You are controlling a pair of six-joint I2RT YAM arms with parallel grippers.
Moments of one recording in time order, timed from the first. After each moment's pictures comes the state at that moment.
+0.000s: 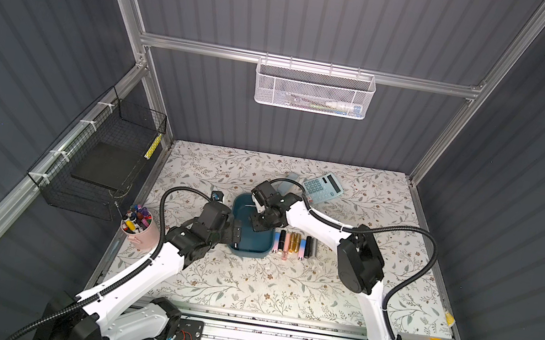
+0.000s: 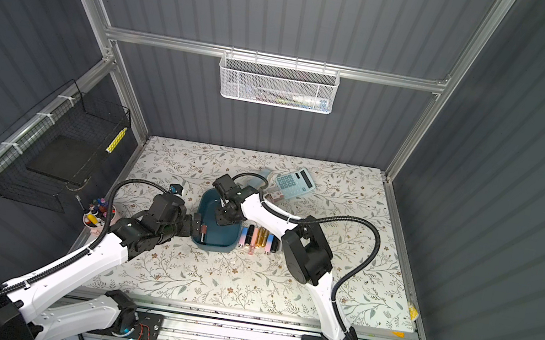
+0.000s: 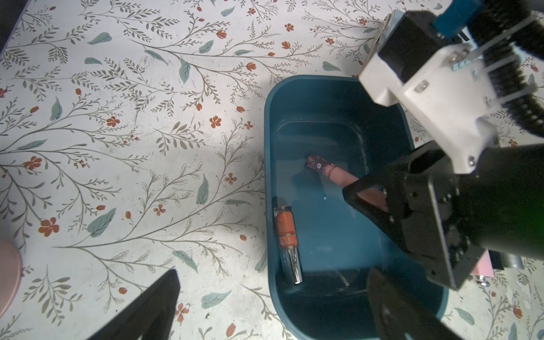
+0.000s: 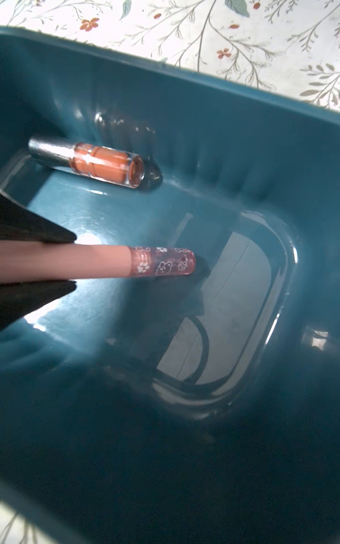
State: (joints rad) left arm -0.53 1.04 0.73 -0.48 -0.25 -0.43; right arm 0.85 2.27 1.89 -0.74 -0.05 0.39
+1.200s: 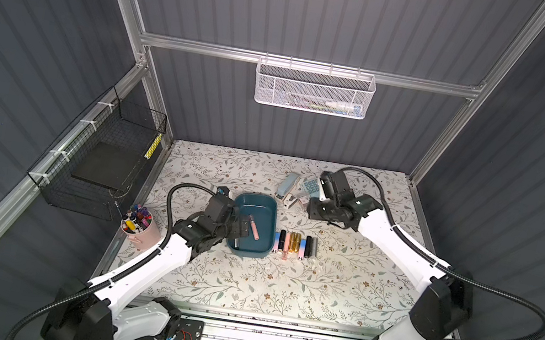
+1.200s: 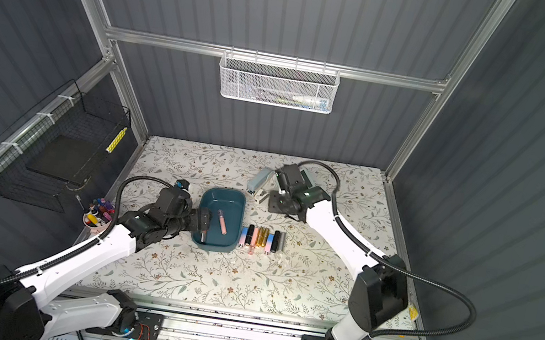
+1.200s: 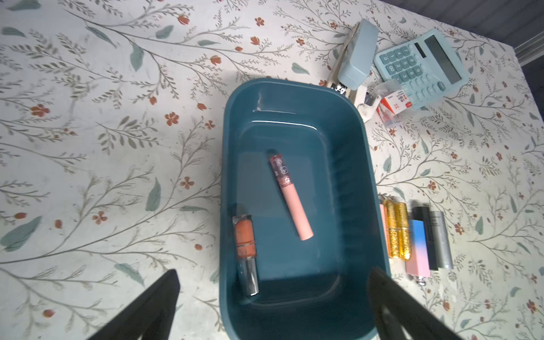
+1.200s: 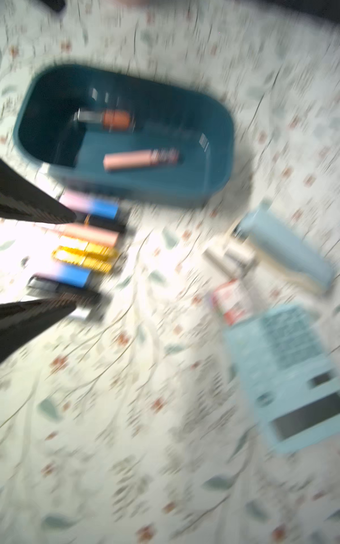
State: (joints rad) left arm -0.54 1.17 0.81 -0.43 -0.12 -0.54; right arm 0.57 1.59 1.33 -0.72 0.09 0.43
